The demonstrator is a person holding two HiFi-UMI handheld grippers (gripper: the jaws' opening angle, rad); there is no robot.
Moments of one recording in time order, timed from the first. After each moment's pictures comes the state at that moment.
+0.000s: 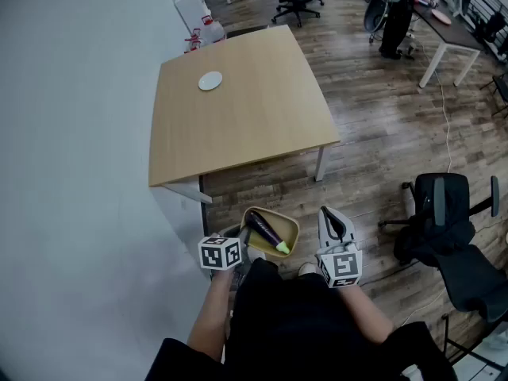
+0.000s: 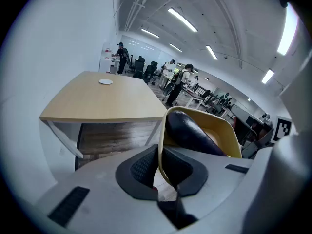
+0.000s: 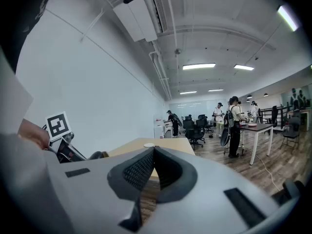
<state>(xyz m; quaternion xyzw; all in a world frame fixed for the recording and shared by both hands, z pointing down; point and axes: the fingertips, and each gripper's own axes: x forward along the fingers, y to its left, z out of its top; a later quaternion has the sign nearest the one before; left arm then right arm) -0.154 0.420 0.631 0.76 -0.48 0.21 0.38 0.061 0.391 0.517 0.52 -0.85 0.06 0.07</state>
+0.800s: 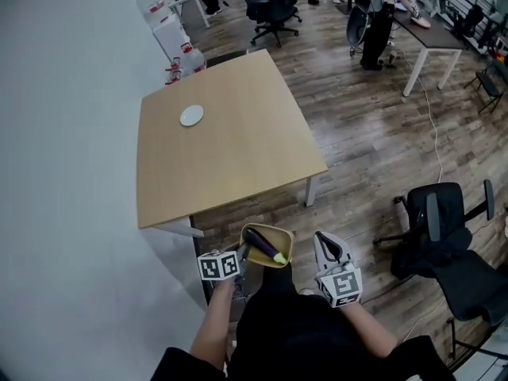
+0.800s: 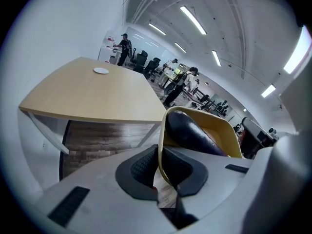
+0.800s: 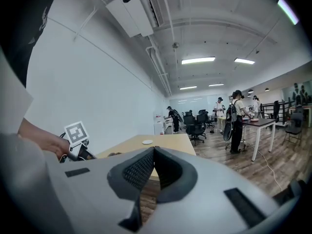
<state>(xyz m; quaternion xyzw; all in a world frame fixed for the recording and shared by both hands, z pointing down) -0.135 0.328 0.670 0.75 -0.46 0.17 0.44 0.077 0.337 0.533 0.50 -0.86 0.08 0.08</state>
